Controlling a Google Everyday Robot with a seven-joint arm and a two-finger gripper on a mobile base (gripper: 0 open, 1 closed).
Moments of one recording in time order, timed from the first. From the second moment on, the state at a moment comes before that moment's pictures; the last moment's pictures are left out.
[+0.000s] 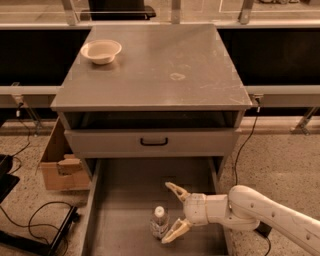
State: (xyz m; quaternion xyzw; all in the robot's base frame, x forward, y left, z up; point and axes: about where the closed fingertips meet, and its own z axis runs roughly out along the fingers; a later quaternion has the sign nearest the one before) arm 0.452 -0.022 0.519 -0.57 0.58 0.34 0.46
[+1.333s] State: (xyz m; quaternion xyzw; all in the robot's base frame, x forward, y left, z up) arm 0.458 0.002 0.438 -0.58 0.59 0.39 0.41
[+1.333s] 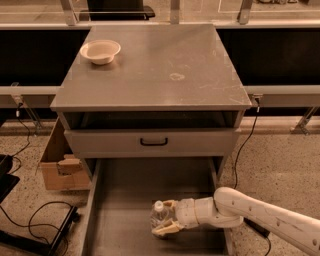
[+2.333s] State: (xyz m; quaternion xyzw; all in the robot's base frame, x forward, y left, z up) arm 0.444 -0.048 0.536 -0.46 0.63 0.45 0.43
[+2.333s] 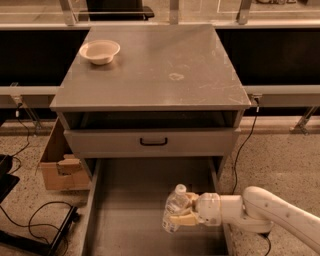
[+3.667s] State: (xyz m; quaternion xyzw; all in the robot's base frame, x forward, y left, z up) arm 0.566 -0.106 0.941 -0.43 0.65 0.33 0.53
